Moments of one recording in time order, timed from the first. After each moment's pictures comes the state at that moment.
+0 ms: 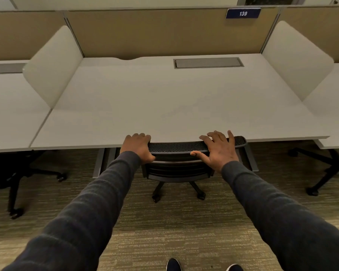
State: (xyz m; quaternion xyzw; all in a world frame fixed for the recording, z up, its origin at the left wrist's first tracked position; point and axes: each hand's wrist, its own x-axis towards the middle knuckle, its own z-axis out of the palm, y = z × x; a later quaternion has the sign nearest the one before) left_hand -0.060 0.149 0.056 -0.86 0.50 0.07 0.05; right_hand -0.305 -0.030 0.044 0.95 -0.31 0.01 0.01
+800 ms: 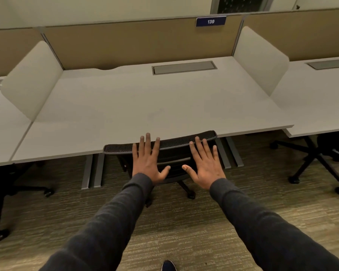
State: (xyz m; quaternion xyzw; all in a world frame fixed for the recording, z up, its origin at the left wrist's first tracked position) left_hand -0.190 0.136 0.025 -0.86 0.51 -0.02 -0.03; right_hand -0.388 0.011 0.020 0.94 -0.33 0.04 -0.05
